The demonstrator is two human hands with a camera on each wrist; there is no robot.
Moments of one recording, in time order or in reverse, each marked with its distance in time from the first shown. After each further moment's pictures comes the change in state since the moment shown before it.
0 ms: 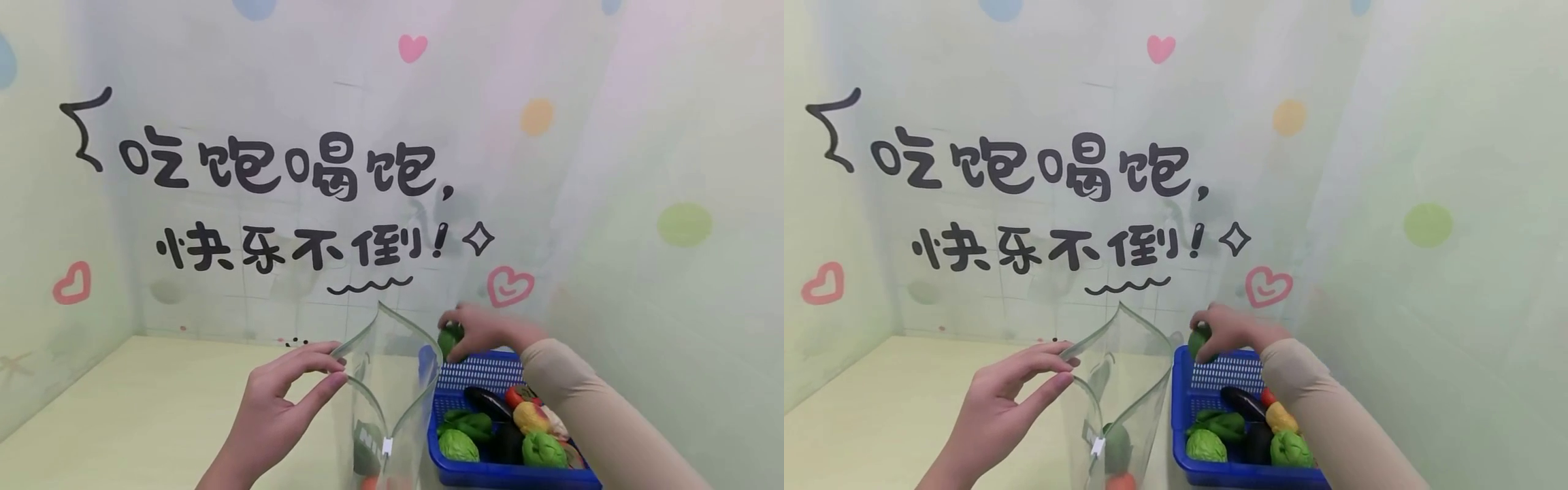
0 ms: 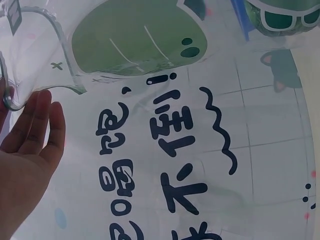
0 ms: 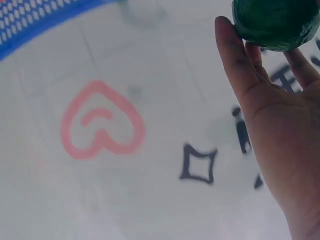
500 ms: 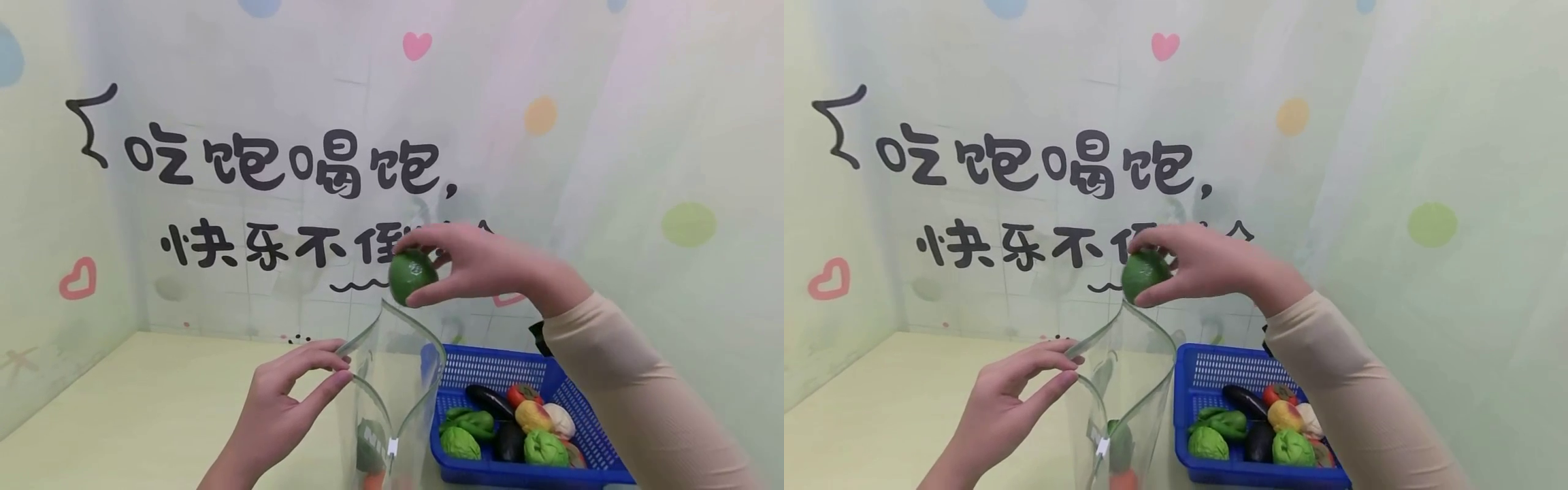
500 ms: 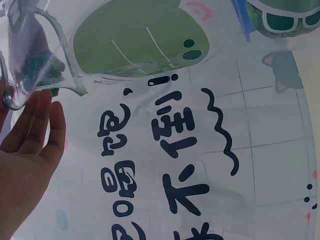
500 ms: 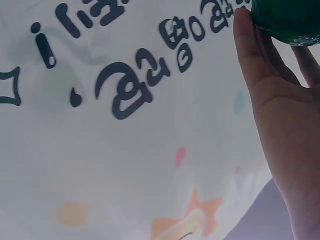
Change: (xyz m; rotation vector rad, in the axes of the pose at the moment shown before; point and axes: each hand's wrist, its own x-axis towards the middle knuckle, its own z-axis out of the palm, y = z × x) left_hand 0.008 0.017 -0.002 -0.011 0.006 0.021; right_hand -0.055 -0.127 -0.124 0.066 0.227 -0.480
